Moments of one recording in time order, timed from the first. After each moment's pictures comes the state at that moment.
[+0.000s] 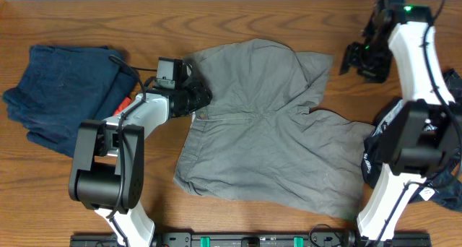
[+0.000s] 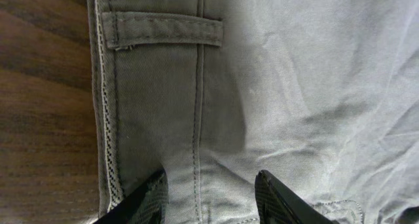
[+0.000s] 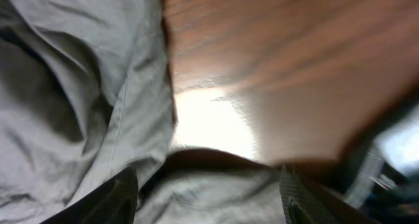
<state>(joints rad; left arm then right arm) -0.16 1.89 1.02 -0.22 0.38 -0.56 -0.08 2.17 1.93 -1.30 -0.12 0.25</state>
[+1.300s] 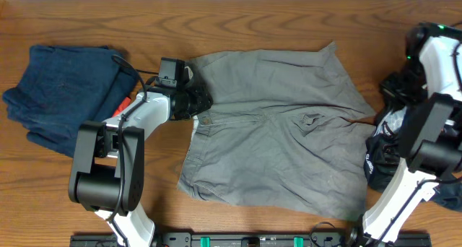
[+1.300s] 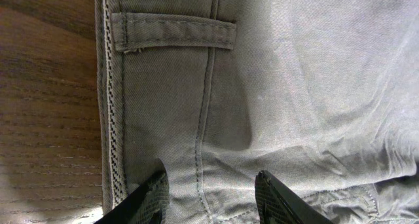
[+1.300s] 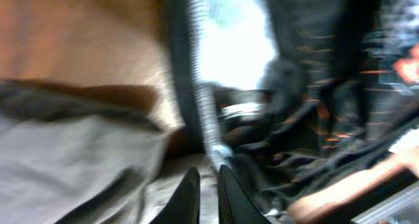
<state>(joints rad) -0.17 1.88 1.03 -0.32 0.38 -0.56 -0.31 2.19 1.83 -1.44 0.11 0.59</state>
